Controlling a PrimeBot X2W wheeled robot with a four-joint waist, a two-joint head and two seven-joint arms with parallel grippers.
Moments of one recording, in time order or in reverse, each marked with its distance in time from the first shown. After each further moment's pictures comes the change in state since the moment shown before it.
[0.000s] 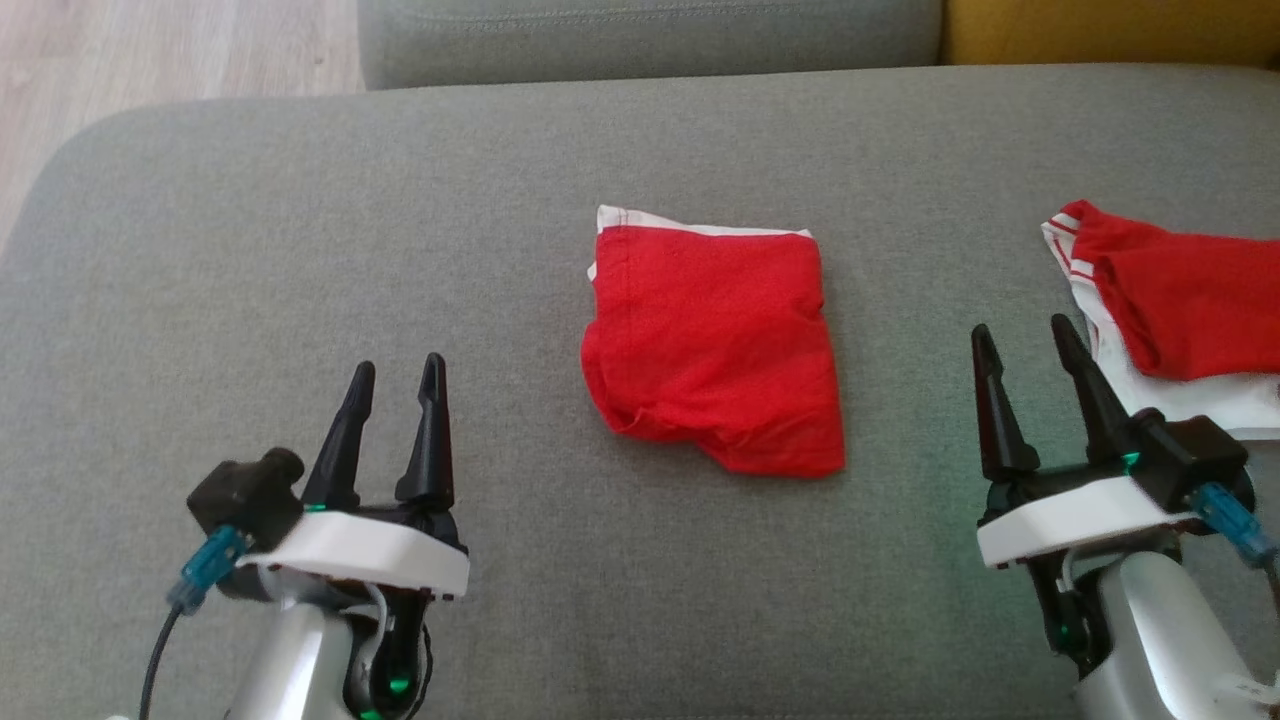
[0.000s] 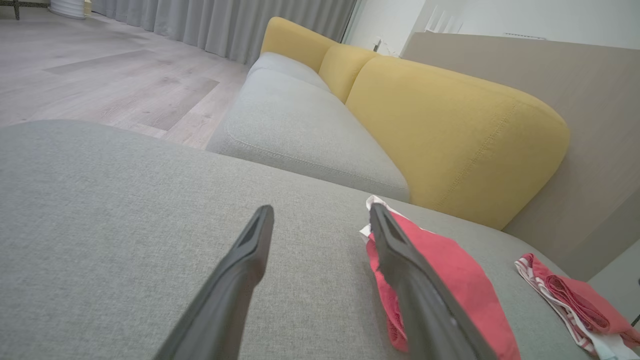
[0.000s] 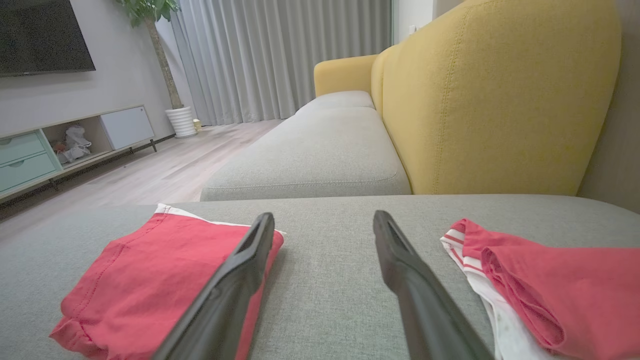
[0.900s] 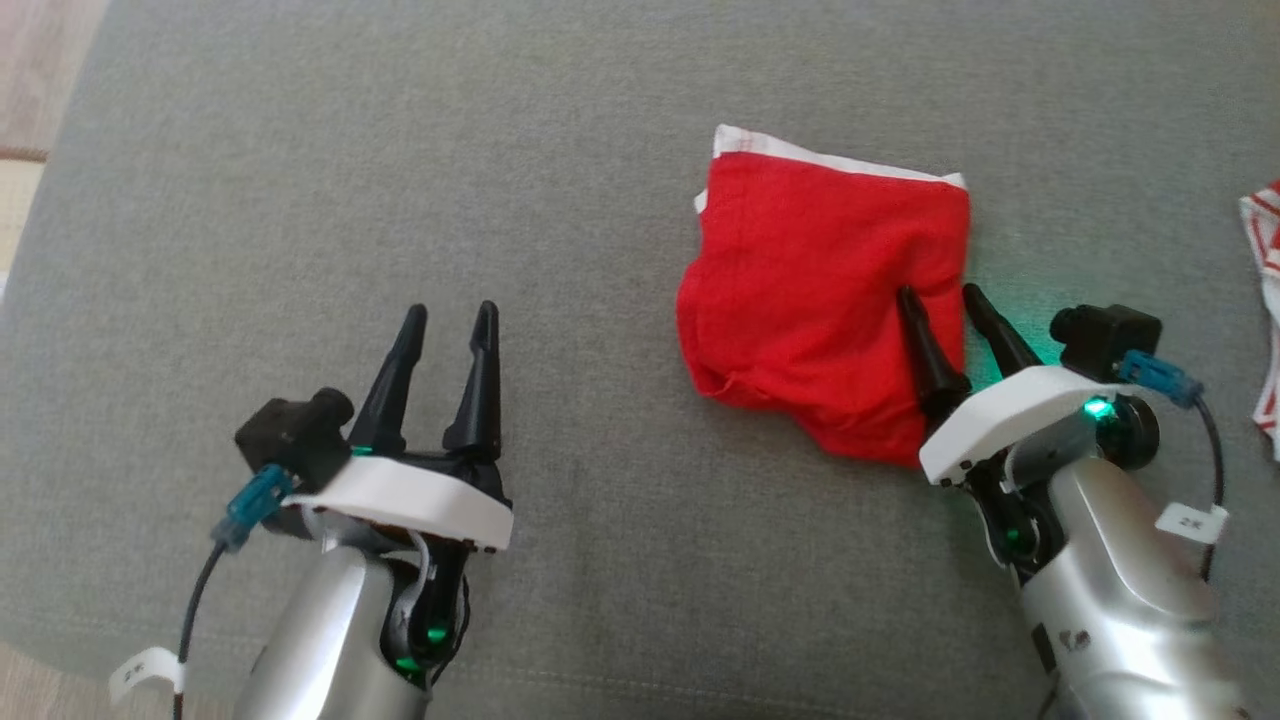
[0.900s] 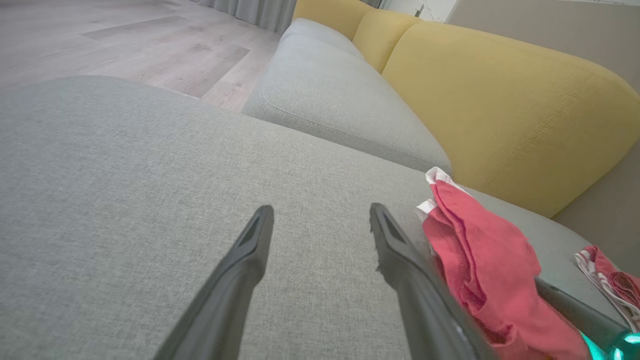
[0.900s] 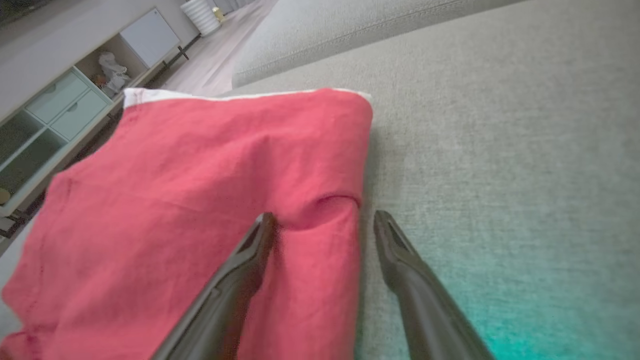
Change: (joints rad) left arm -0.109 0.000 -0.094 0.032 -0.026 0.021 0.000; right arm -0.241 0.021 0.094 0.270 0.238 0.000 0.217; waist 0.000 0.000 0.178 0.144
